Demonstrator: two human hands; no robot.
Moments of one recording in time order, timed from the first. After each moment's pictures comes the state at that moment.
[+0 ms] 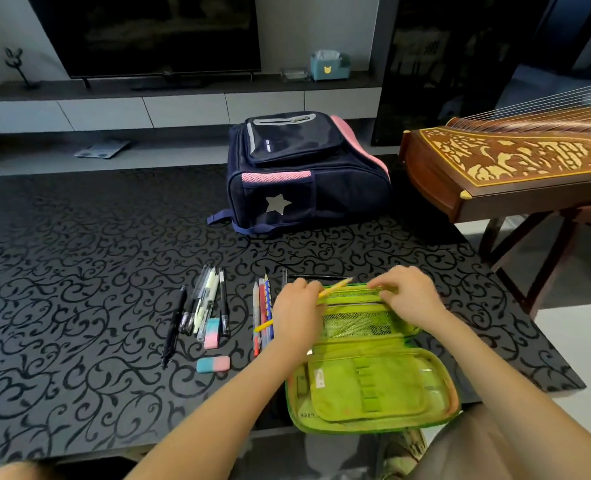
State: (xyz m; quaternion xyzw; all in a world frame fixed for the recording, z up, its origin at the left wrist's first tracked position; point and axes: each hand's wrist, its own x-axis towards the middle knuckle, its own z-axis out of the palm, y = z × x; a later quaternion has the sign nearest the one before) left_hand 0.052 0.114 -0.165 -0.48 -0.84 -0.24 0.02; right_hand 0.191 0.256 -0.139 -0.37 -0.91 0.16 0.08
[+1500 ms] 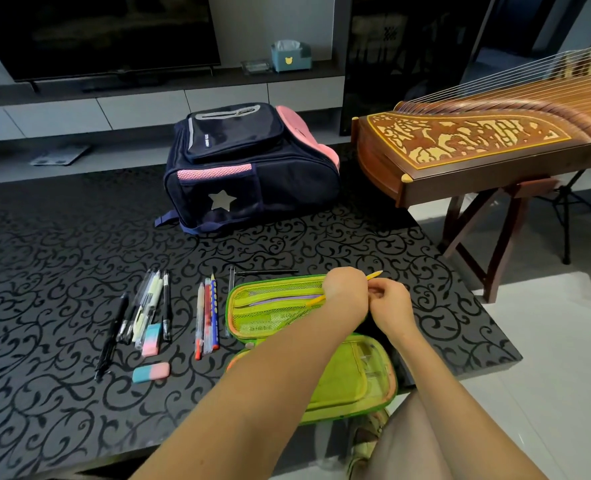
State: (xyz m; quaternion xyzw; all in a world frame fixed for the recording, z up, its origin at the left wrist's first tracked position) left_hand 0.161 0.241 -0.143 -0.55 -0.83 0.04 -0.10; right_hand 0.238 0.276 -0.195 -0.52 -0.72 0.39 0.25
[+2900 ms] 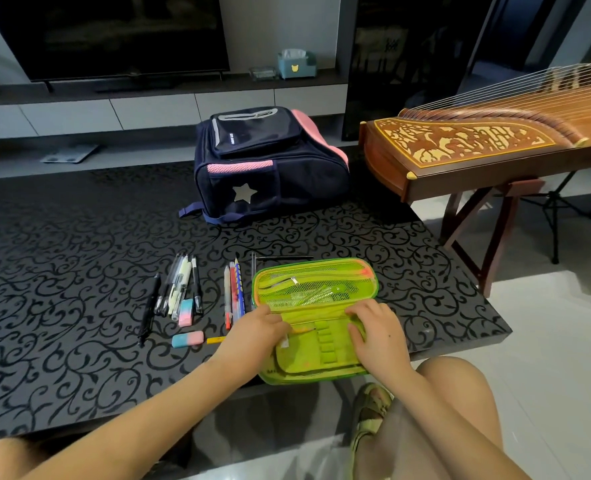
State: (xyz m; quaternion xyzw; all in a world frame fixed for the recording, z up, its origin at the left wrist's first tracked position) left_hand 0.077 0.030 -0.156 -0.71 -0.71 0.00 0.01; right_hand 0.265 0.166 -0.198 -0.34 -0.89 0.13 0.26
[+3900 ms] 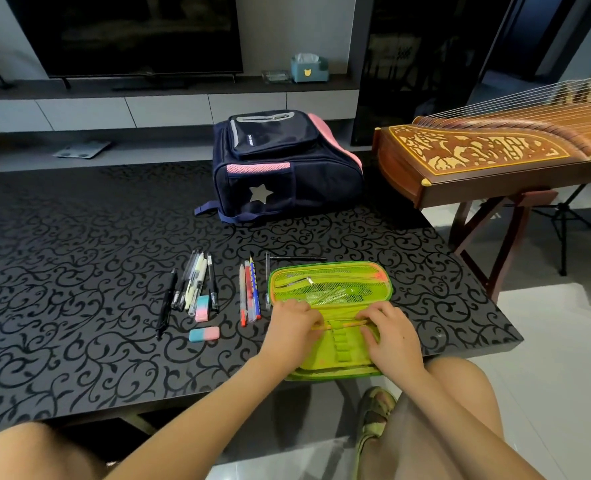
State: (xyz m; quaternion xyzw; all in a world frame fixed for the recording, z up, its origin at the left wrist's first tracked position) left_hand 0.095 0.056 -0.176 -0.64 -0.74 -0.20 0.03; right_hand 0.264 0.167 -0.199 -0.35 -0.90 0.13 0.24
